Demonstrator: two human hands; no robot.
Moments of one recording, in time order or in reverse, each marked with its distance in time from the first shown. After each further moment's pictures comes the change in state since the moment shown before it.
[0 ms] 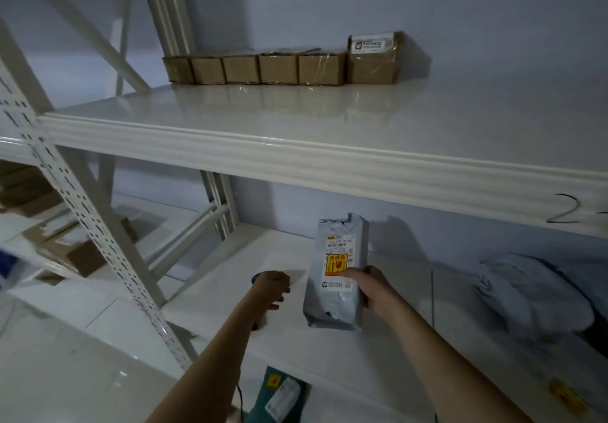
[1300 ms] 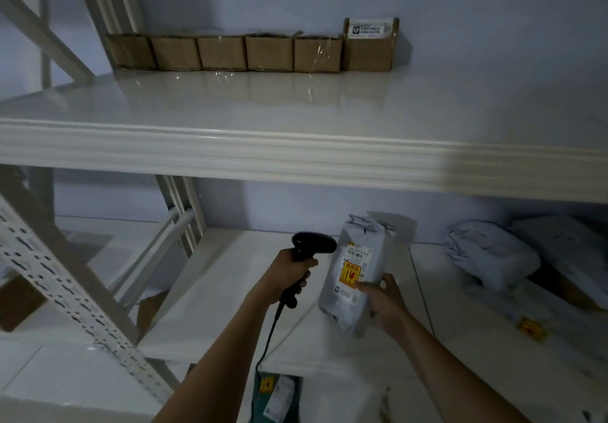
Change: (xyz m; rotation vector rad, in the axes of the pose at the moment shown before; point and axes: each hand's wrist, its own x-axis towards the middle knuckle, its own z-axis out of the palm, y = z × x) left_hand 0.028 0.032 -0.021 -0.067 -0.413 0.303; right_hand -0.025 0.051 0.032 0.183 0.500 -0.057
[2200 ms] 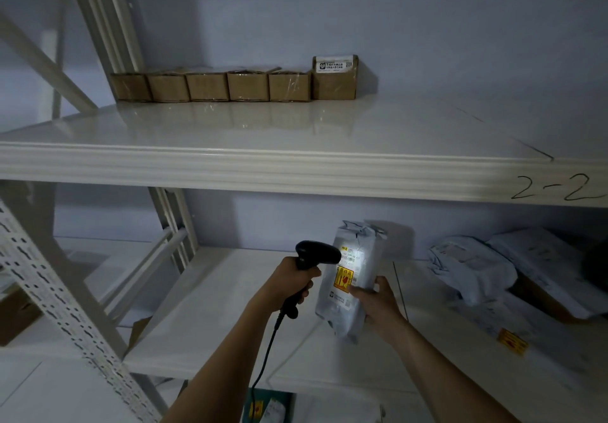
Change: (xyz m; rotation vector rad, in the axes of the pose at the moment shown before) left_hand -0.017 0.030 0.053 0.071 -0.006 0.044; right_hand 0.002 -0.022 -0.039 -0.130 -0.020 -0.093
